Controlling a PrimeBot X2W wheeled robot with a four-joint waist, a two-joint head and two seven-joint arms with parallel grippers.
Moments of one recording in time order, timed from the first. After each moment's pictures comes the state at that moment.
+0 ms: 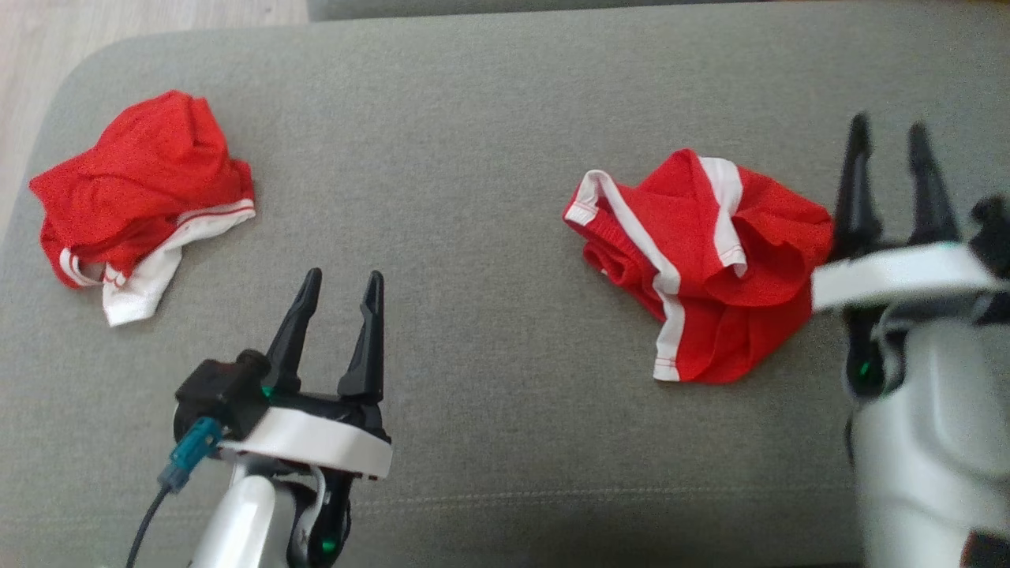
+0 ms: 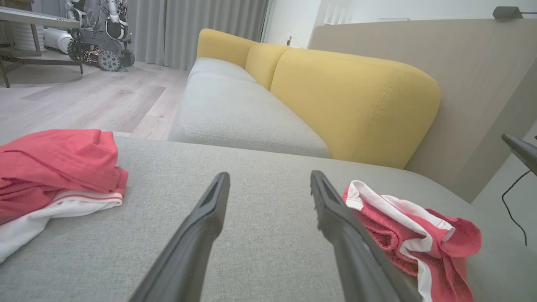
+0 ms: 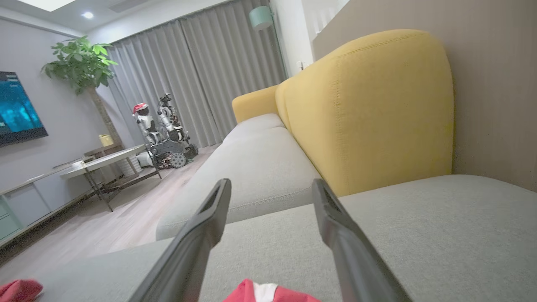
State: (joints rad) left arm -0.10 0.05 -0.26 0.10 -0.30 -0.04 -0.25; right arm -0.53 -0.08 -0.07 0.58 0.16 0.12 -0.21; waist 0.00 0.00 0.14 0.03
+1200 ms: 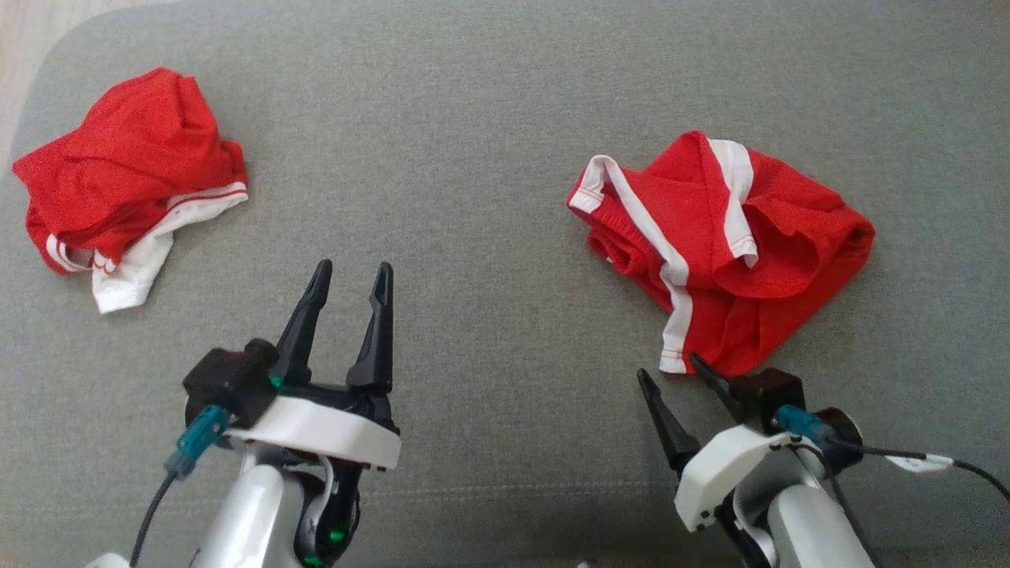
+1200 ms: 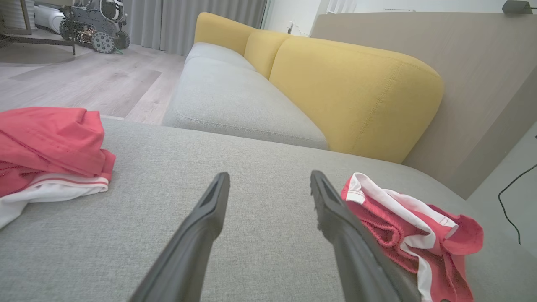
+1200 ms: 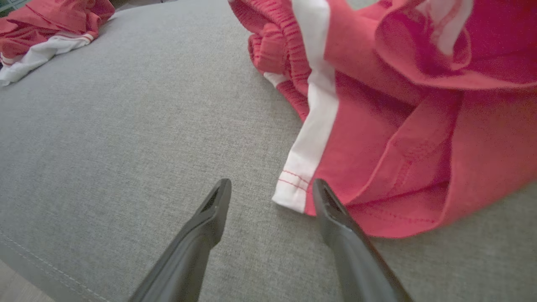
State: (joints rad) left arm -0.13 0.05 -0.28 0.12 -0.34 -0.04 -0.25; right arm -0.16 -0.07 0.32 0.53 0.00 0.12 -0.02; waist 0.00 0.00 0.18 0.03
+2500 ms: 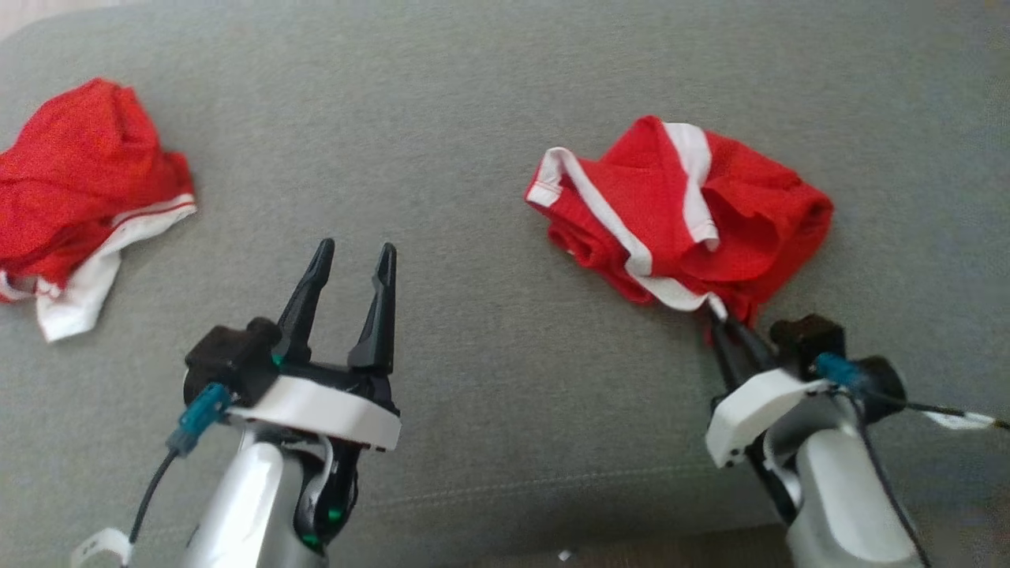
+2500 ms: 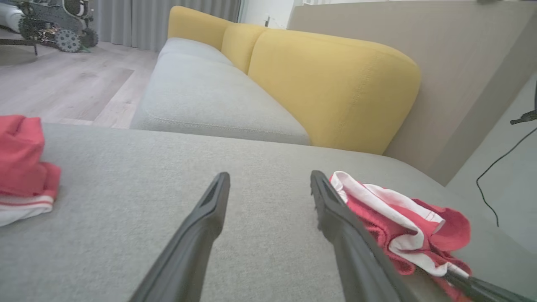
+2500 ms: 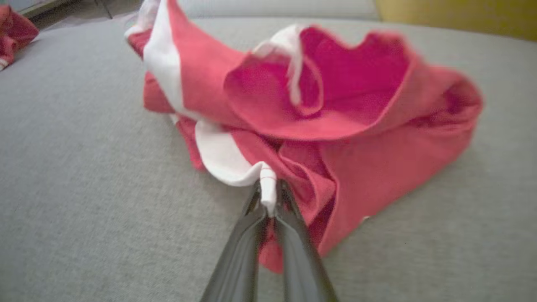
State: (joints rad) left arm -0.17 0.05 -0.28 0.14 -0.32 -0.06 -0.25; right arm -0.29 -0.06 0.20 0.63 -0.08 0.12 -0.07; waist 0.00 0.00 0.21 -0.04
